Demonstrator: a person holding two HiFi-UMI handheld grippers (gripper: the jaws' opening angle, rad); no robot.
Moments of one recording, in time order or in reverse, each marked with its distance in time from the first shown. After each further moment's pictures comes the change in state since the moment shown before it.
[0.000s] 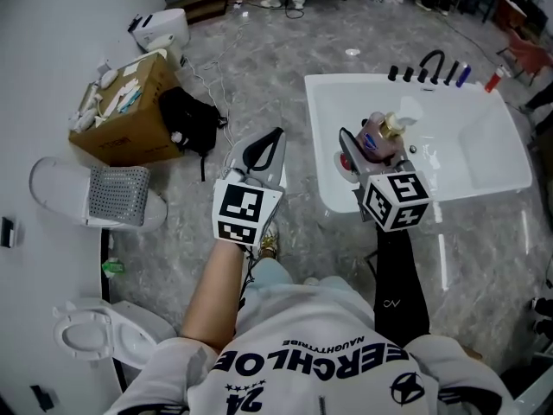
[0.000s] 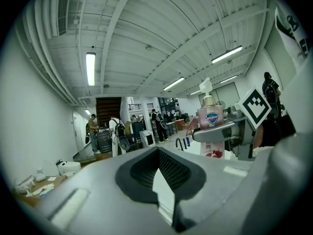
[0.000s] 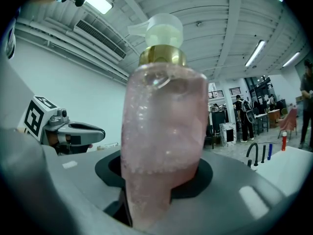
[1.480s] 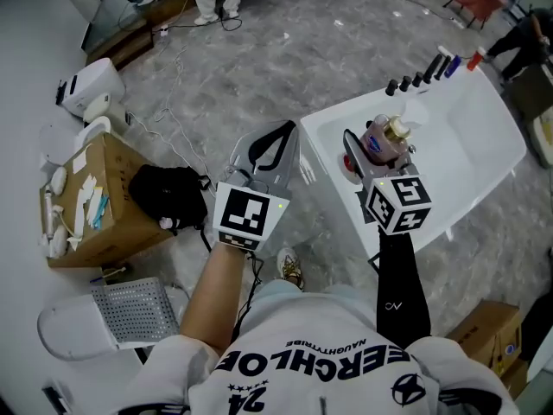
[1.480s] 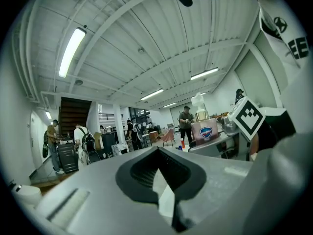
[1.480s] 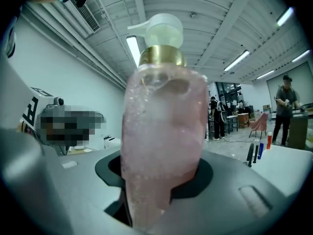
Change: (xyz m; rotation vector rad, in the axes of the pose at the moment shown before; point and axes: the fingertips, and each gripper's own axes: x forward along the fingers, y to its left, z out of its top) left arm 0.274 0.263 -0.008 0.067 -0.176 -0.417; right arm 0.335 -0.092 0.012 0.045 0.040 -0.382
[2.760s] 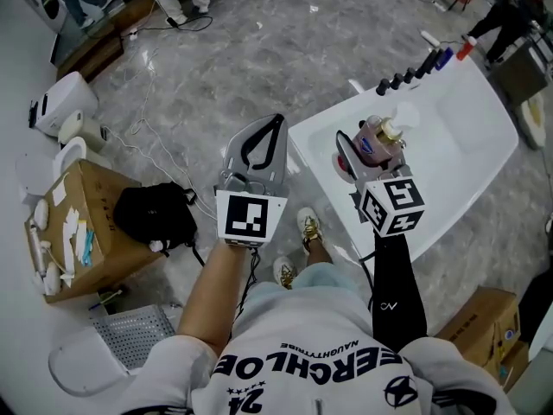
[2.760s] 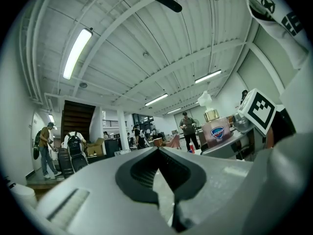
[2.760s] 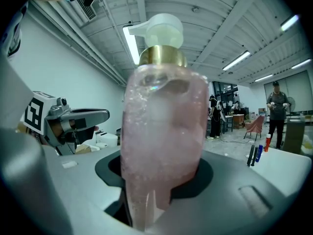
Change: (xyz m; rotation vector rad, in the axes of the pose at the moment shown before) left arm 0.093 0.072 -0.045 0.008 -0.104 0.049; right arm 0.092 -0.046 -0.018 -0.031 0.044 -0.065
